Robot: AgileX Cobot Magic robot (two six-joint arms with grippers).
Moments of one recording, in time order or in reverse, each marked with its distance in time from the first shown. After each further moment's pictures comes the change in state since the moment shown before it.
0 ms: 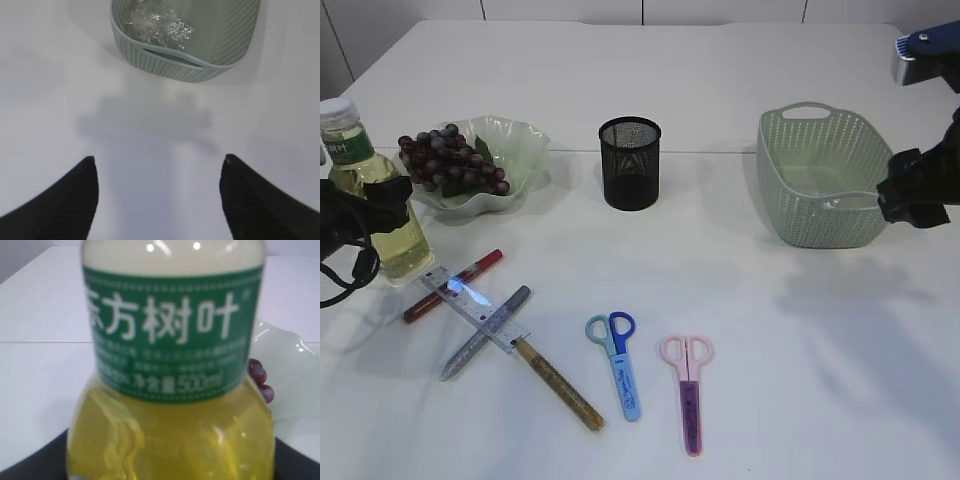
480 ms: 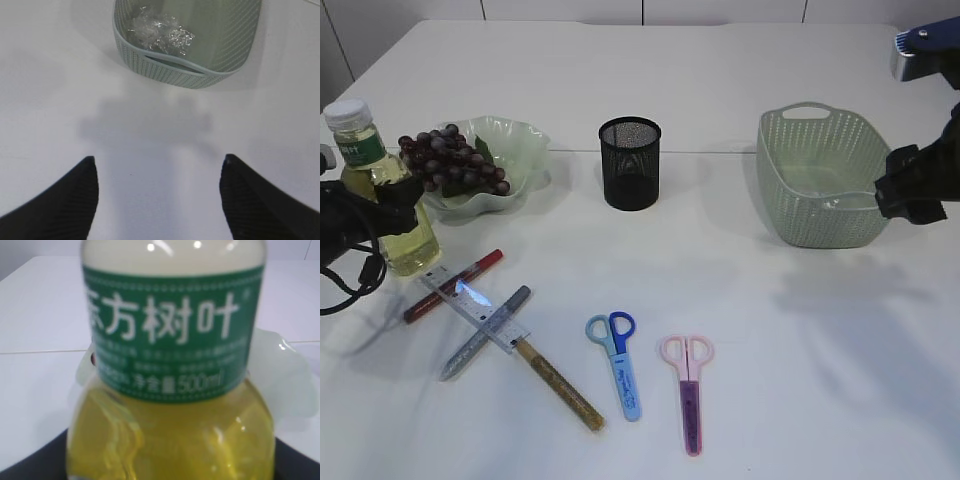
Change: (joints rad) left arm 0.000 0.035 -0.013 0.064 -0.053 0.004; right arm 0.000 0.000 0.000 -0.001 -0.020 0.000
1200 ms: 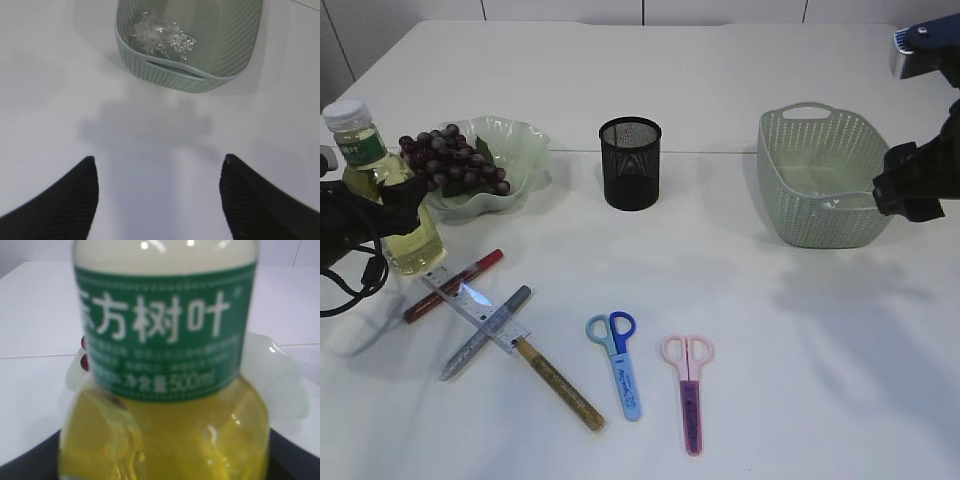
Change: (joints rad) left arm 0.000 0.017 -0.007 0.018 -0.030 -0.013; right arm 0.000 0.000 0.000 0.000 -0.013 0.000
